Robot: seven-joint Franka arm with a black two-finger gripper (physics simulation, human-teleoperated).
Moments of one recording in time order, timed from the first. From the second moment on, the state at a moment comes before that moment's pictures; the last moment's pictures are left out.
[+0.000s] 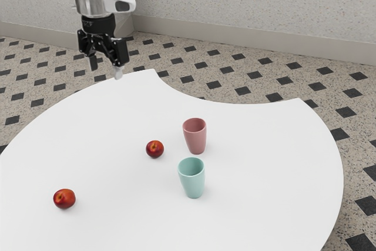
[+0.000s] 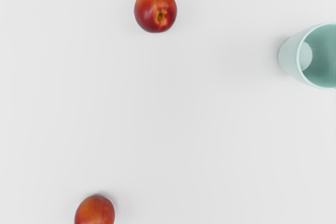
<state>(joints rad) -0.08 0.06 0.05 -1.50 0.02 1.43 0.10</state>
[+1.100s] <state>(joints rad) -0.01 0.65 0.01 -1.10 -0.01 1.57 0.06</state>
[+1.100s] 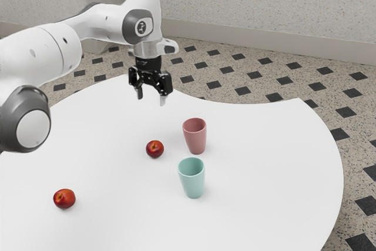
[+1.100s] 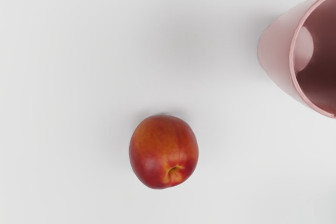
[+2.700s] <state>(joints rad) -0.06 0.86 -0.05 -1.08 -0.01 1.86 -0.11</state>
